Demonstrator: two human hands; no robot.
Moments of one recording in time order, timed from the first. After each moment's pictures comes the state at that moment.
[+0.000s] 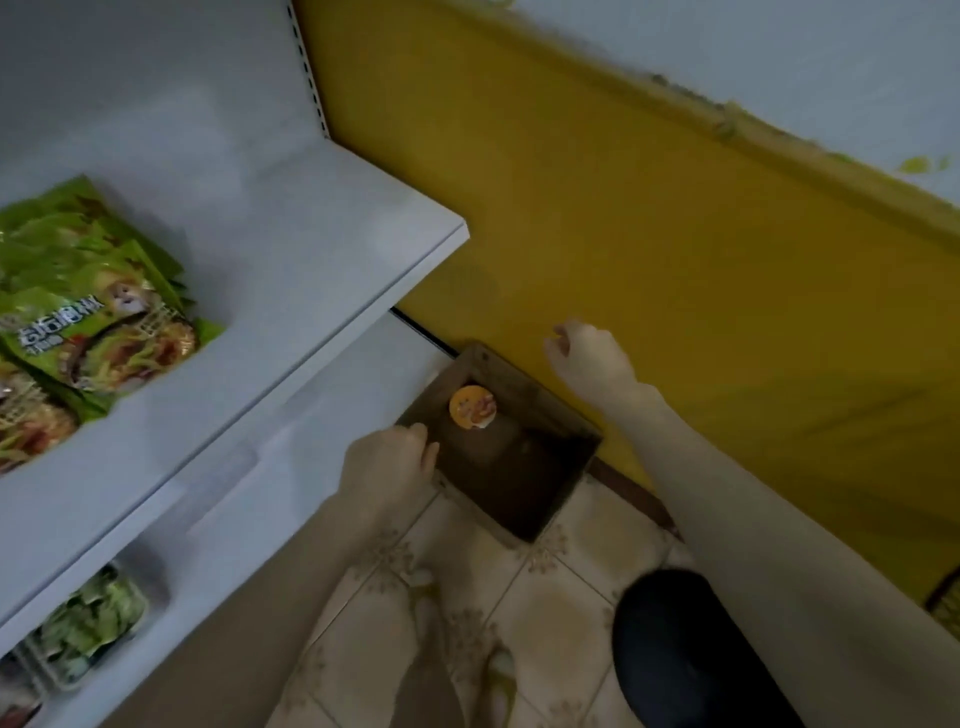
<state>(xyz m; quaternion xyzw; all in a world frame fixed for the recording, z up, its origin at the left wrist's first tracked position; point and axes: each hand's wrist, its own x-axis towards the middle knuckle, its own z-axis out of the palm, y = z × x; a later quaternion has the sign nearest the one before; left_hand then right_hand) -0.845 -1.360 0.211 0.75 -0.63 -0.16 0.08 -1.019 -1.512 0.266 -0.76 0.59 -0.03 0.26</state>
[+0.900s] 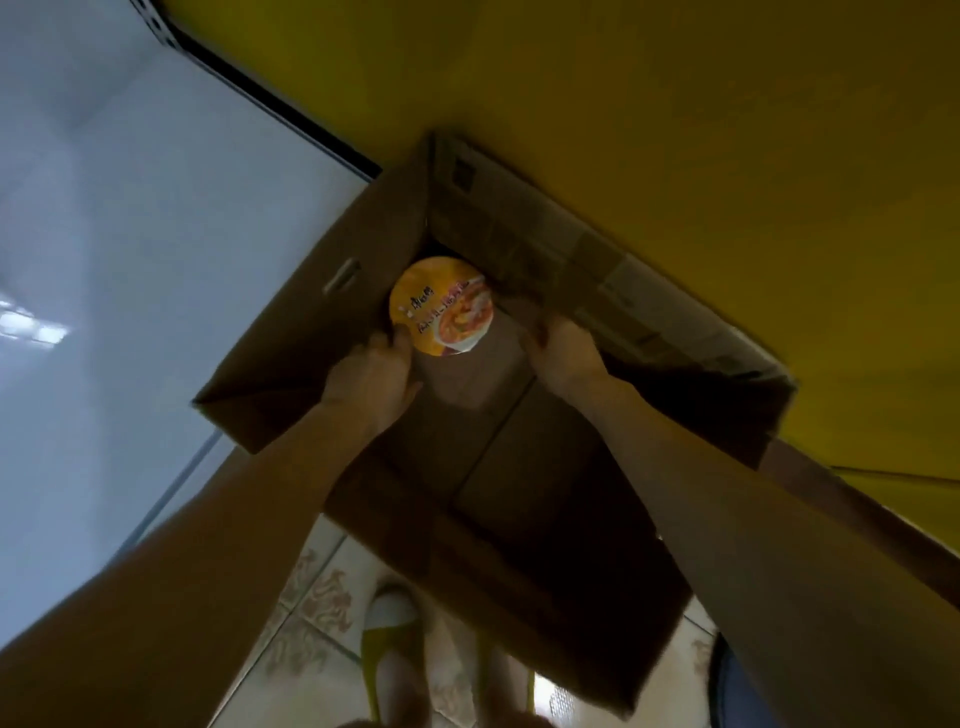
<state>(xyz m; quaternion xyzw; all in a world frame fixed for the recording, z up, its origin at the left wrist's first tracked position) -0.814 -1.588 -0.327 0.71 -0.64 -0.24 -0.16 -0.993 -1.657 -0.315 -0.63 0.66 0.04 0.40</state>
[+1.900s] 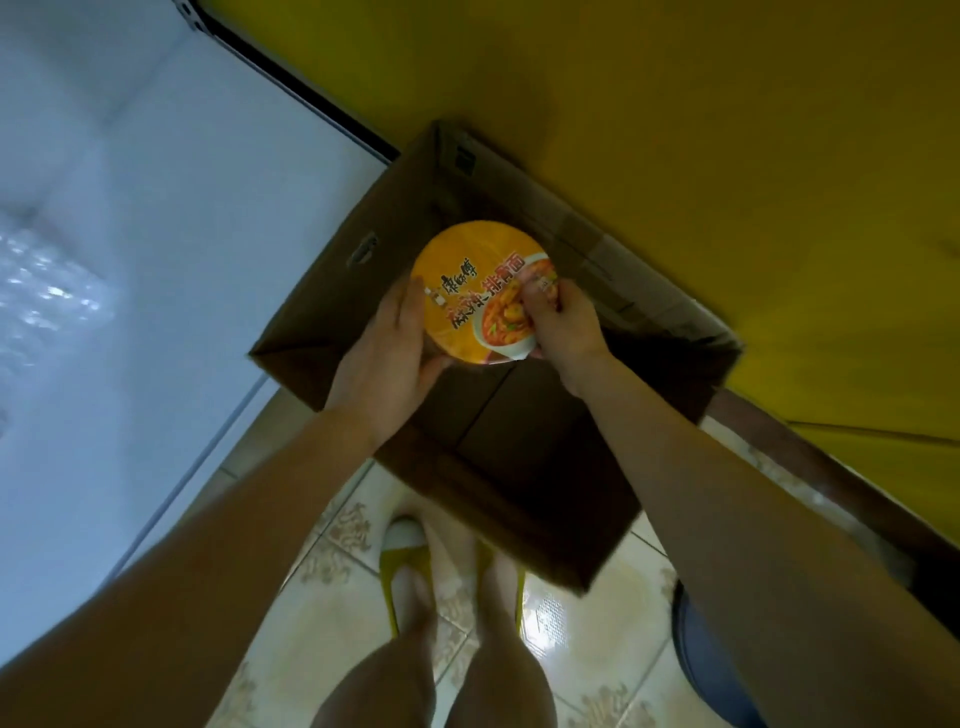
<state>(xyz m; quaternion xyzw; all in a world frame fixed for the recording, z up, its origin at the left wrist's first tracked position) -0.835 -1.547 -0.209 0.71 -0.63 -0.30 0.09 -0.990 -1.627 -0.234 -0.40 0.68 -0.16 0.59</state>
